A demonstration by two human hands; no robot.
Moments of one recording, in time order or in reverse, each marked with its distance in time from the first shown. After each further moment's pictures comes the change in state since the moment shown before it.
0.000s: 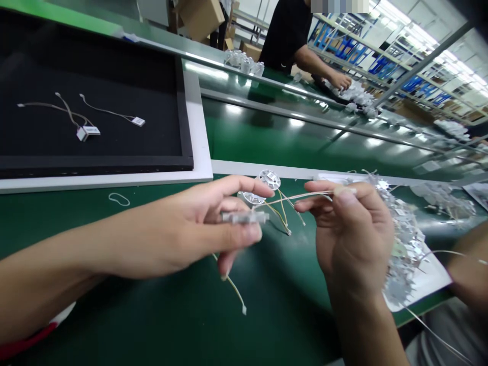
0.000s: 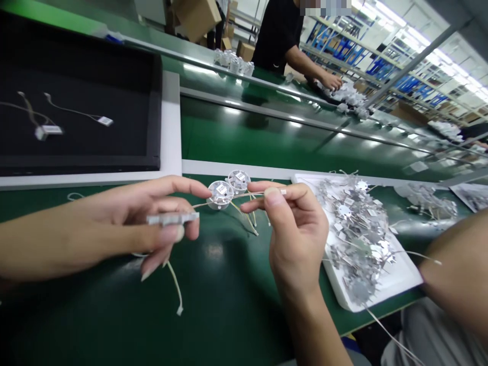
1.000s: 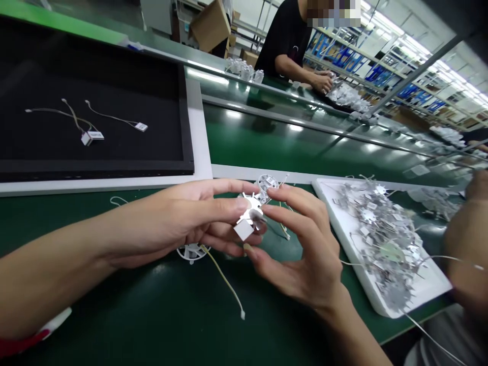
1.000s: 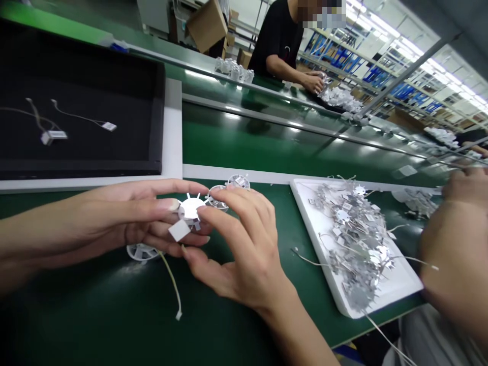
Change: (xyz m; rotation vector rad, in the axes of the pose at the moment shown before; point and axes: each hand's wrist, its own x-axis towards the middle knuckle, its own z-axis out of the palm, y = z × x) left_hand 0.002 -0.002 -0.006 -0.313 -0.001 -0.058; right_hand -0.011 0.009 0.006 -0.774 -0.459 -0.775
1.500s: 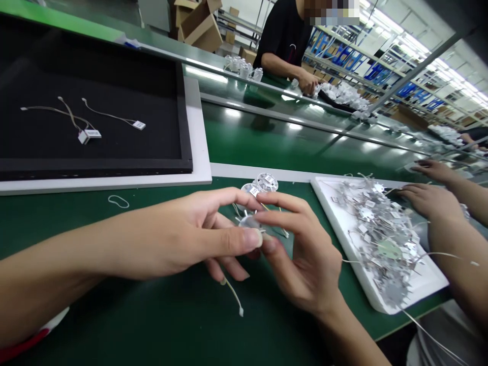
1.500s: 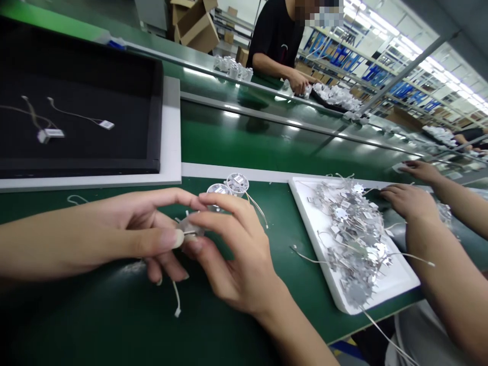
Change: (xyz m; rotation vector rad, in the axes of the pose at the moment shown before) left_hand -0.005 0.003 0.013 0.224 0.013 -0.113; right_hand -0.002 -0.010 0.000 0.352 -0.031 0.239
